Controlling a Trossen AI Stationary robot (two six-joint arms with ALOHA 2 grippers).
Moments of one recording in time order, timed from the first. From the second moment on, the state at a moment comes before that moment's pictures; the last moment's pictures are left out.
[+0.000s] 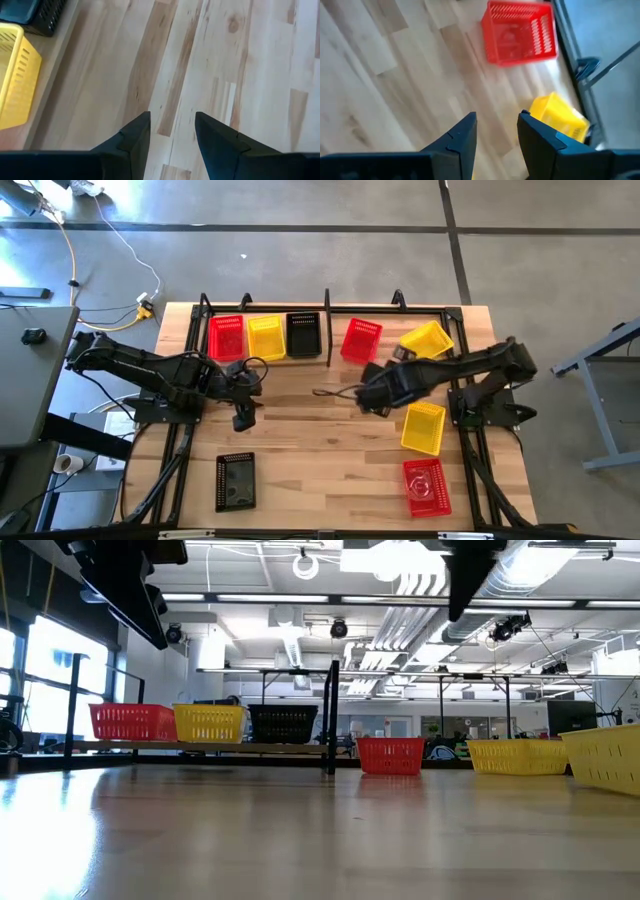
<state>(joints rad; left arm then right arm) -0.11 1.06 0.85 -0.81 -0.21 -0.43 0.23 1.64 1.57 -1.49 0.54 0.64</state>
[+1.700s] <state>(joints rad) -0.85 1.24 0.85 -0.75 -0.10 -1.68 0.44 1.54 1.46 -1.37 0.55 0.97</state>
